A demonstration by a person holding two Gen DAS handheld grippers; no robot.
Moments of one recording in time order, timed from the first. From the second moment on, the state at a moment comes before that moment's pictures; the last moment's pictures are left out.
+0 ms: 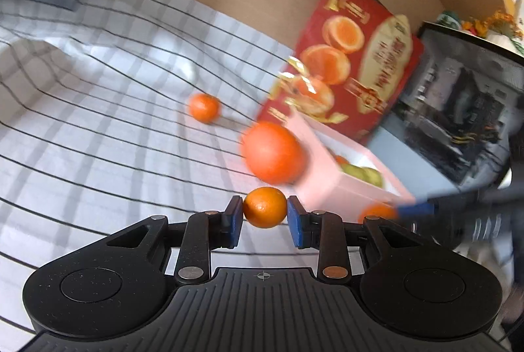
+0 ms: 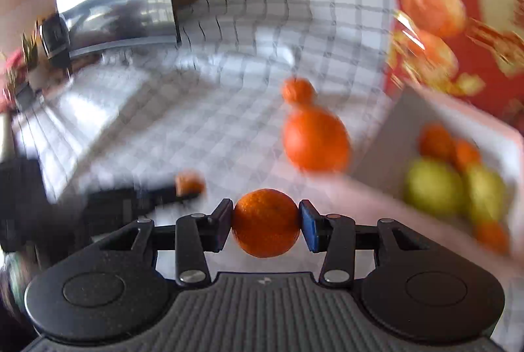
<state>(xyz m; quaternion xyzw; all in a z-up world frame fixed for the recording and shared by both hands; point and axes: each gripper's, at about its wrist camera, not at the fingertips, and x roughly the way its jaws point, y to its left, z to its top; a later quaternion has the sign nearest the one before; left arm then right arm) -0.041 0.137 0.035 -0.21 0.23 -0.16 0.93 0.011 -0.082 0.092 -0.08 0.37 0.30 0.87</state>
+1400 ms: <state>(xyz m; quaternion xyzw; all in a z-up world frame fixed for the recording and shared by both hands) -0.037 0.048 0.028 -0.16 0.28 -0.17 0.93 -0.049 -0.192 0.023 -0.09 0.34 0.19 0.92</state>
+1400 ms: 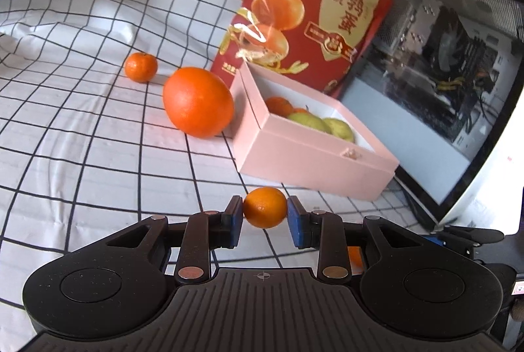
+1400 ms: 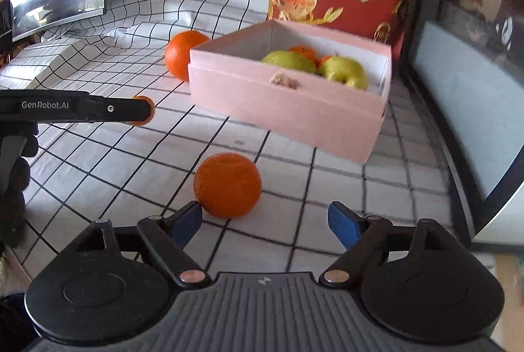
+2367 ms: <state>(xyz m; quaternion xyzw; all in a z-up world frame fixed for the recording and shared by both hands) -0.047 0.021 0.033 -0.06 0.32 -0.18 0.93 -0.043 -0.178 0.021 -0.10 0.37 0.25 0.89</state>
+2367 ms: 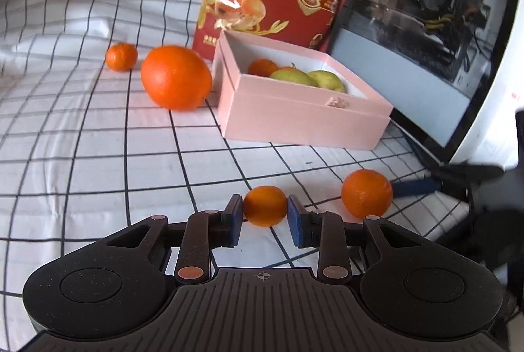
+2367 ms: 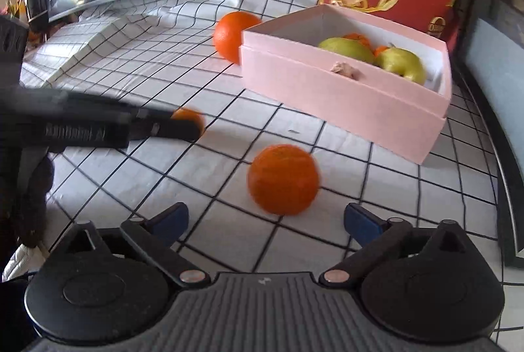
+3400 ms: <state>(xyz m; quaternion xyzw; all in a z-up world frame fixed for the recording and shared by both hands) -0.057 0.001 0.033 -0.04 0.32 -0.19 0.93 -0.044 -0.179 0.022 -0.09 0.32 0.24 0.91</state>
